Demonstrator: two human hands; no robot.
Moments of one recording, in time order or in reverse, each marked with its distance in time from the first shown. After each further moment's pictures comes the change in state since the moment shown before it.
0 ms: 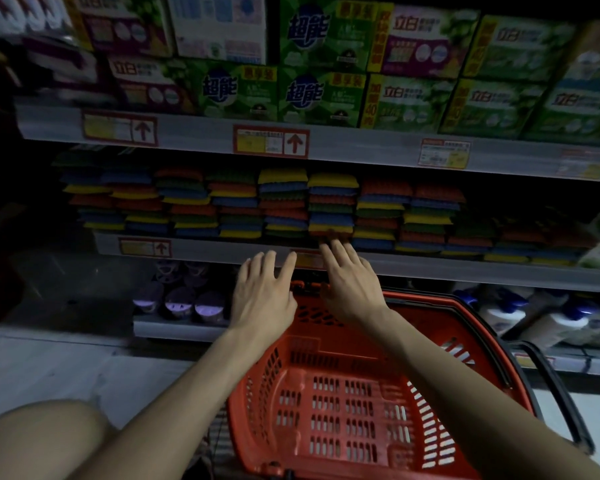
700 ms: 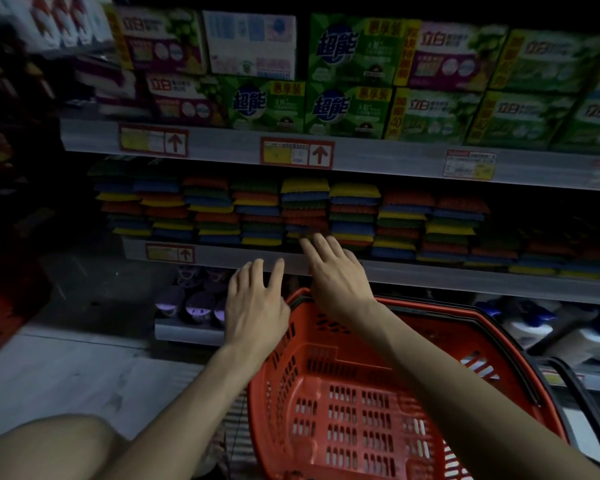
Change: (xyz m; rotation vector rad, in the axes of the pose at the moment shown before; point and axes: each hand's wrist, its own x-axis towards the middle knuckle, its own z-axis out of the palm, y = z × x) left_hand -0.016 -0.033 -0.006 0.016 0.058 -0.146; right_hand 0.030 -0.047 -0.007 -0.014 0.079 -0.160
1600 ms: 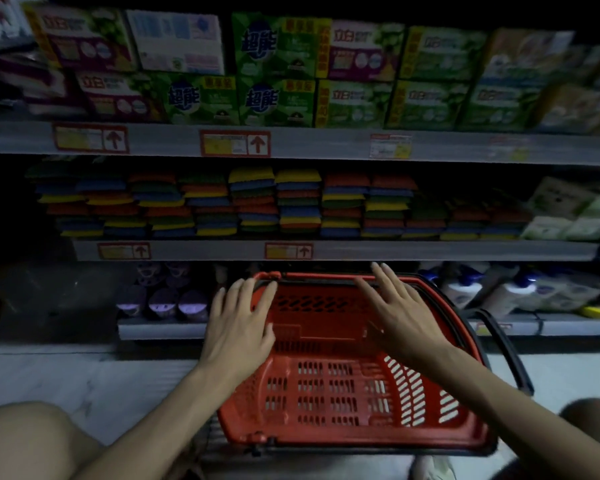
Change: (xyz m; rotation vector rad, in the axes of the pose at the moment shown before) left_hand -0.057 0.029 0.004 0.016 -0.048 0.267; right_hand -0.177 0.101 -0.022 -0.123 -0.150 0.169
